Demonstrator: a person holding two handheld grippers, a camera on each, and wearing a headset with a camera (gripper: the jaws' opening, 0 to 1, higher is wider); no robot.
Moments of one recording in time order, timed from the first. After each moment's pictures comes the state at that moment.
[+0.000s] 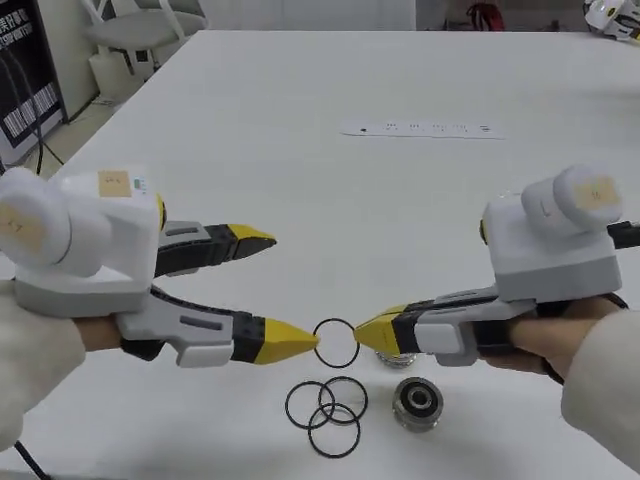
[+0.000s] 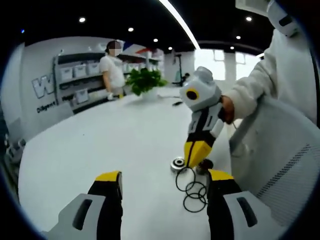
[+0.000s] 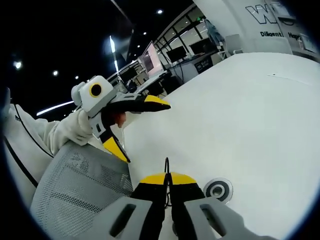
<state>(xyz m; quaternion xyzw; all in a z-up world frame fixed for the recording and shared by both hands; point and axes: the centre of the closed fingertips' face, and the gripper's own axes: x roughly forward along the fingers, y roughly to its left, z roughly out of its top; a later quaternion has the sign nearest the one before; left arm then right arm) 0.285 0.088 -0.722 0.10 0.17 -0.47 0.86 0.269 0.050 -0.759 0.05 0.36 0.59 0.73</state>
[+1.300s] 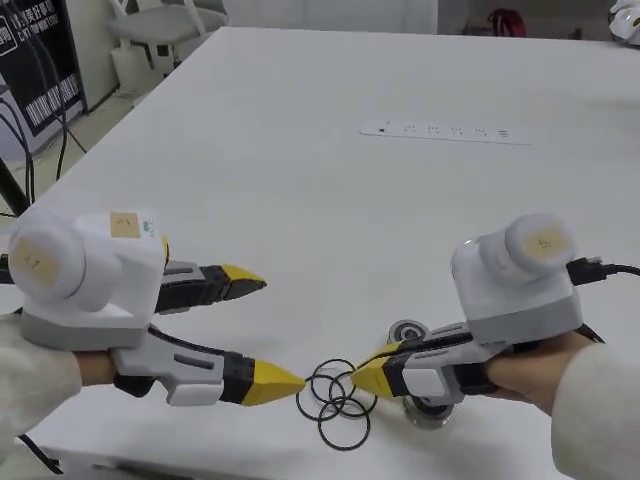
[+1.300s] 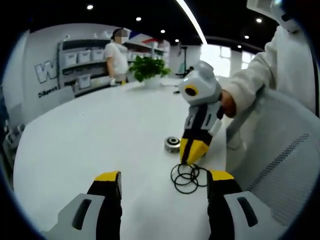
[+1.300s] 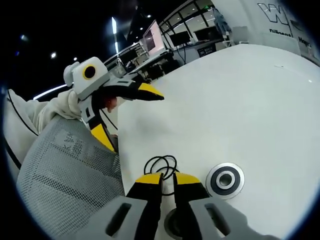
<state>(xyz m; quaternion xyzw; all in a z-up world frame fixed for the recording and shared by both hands) 0.265 0.099 -0.754 0.10 0.22 -0.46 0.85 0.260 0.047 -0.805 -0.03 0.39 0.58 0.71</state>
